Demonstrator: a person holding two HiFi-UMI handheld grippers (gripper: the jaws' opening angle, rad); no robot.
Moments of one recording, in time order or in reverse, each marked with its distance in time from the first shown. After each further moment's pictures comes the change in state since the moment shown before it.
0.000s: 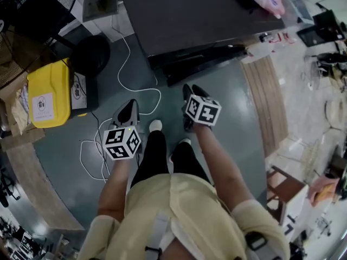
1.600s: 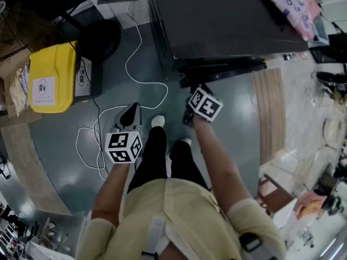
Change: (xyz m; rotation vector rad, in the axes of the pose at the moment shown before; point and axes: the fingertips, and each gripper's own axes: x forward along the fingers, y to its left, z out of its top) left arm -0.008 0.044 -0.029 -0.012 0.063 0.063; right arm 0.067 -0.003 -0.008 0.063 0.034 -0.172
